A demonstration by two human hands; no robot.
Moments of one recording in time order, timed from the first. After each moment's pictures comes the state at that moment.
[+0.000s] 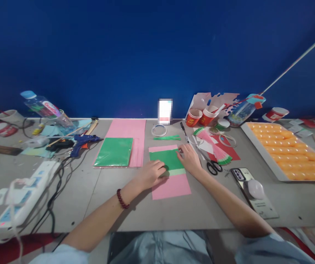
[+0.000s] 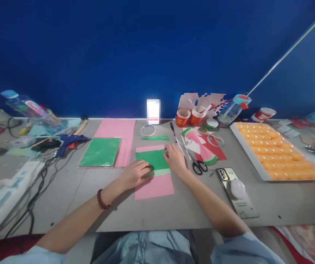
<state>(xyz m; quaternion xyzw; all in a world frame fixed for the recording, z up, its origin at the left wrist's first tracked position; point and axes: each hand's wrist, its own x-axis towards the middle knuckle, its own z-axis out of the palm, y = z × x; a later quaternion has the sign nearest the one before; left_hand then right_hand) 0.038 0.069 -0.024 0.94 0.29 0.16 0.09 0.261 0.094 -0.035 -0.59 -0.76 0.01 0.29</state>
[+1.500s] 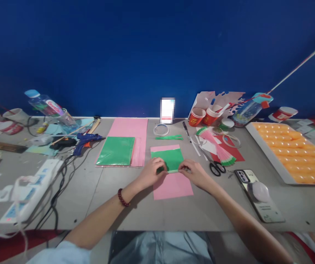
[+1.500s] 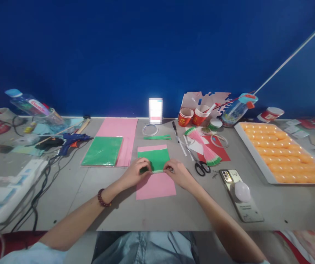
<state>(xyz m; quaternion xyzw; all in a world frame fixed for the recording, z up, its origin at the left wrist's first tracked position) 0.040 0.068 -0.019 0.82 0.38 0.24 0.34 0.269 0.048 -0.019 -0.51 -0.76 0.31 0.25</state>
